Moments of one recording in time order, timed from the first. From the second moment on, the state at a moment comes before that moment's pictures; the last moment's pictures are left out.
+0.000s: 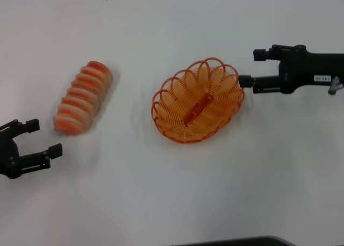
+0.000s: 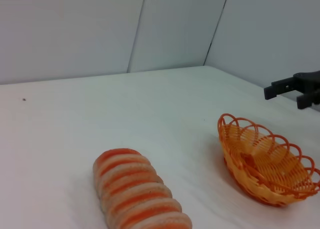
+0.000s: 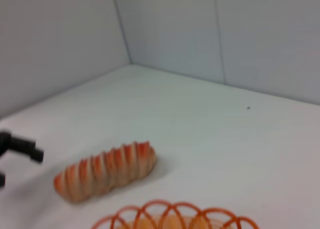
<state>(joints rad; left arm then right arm) -0.28 -2.06 0.52 0.66 2.12 1.63 -1.23 0.41 2.09 -0.66 -0.82 -2.07 -1.53 1.45</state>
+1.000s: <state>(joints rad) -0.28 -2.06 0.52 0.67 2.12 1.63 -1.23 0.83 2.10 -0.85 -0.99 -2.66 -1.48 2.43</state>
